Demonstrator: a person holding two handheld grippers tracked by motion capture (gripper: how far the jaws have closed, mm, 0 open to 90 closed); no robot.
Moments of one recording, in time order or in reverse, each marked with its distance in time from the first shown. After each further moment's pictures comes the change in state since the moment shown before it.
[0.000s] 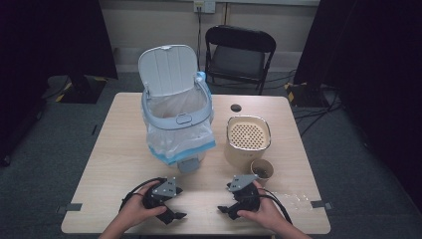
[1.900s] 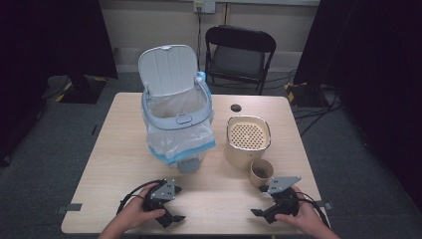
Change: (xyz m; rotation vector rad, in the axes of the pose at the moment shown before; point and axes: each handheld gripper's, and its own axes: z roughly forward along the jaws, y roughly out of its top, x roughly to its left) left arm 0.000 -0.009 0.004 -0.037 0.007 0.049; right arm -0.027 -0.058 -0.081 -0.021 0.004 0.066
